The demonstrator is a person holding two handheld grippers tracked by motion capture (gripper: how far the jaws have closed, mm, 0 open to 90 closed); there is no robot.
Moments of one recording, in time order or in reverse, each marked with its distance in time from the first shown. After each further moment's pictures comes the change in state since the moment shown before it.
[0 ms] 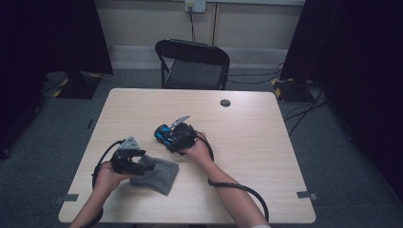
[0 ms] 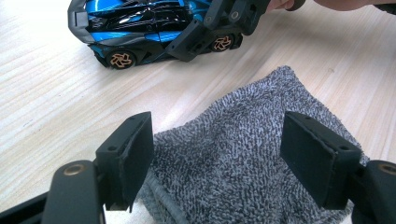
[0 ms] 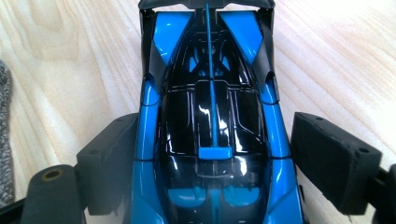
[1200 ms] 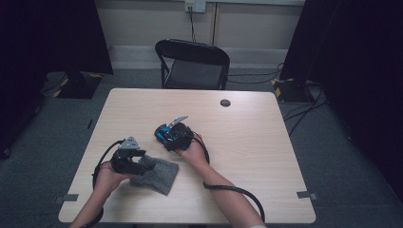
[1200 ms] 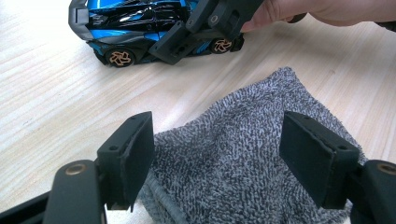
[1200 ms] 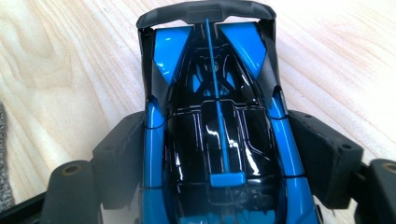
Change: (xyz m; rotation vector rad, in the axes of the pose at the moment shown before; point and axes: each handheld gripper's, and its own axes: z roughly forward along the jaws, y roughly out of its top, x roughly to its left) left arm 0.001 0.000 0.000 0.000 0.007 -0.008; right arm 0.009 0.005 0.005 -0.014 -0.050 0.095
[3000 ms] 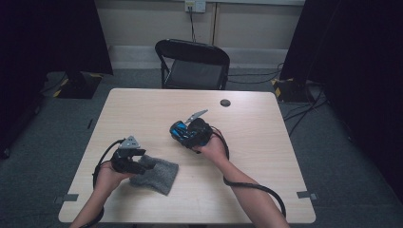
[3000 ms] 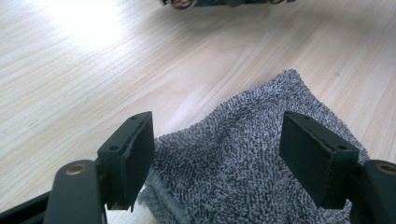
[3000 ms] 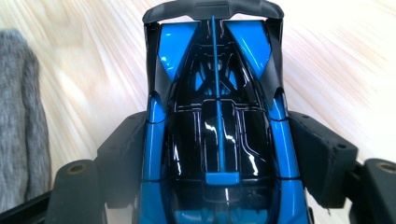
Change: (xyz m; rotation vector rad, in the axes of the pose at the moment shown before) left arm 0.000 0.002 0.001 -0.002 0.007 0.002; right arm -0.040 -0.015 -0.064 0.033 0.041 -0.038
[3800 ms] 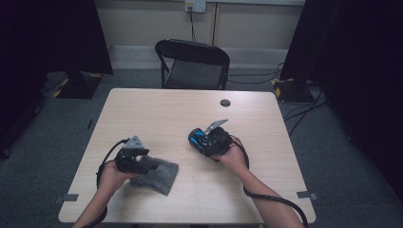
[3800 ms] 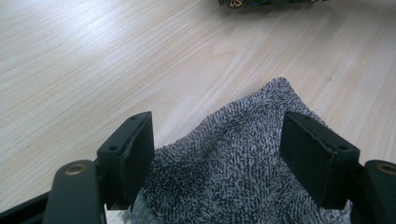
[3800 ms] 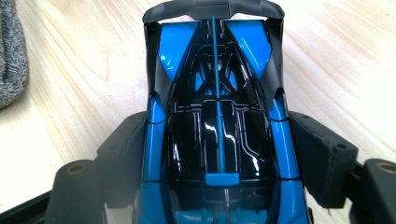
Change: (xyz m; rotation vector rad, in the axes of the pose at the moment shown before) left arm -0.007 0.007 0.005 0.000 -0.008 0.014; right arm -0.014 -0.056 -0.033 0.018 -0.039 0.011
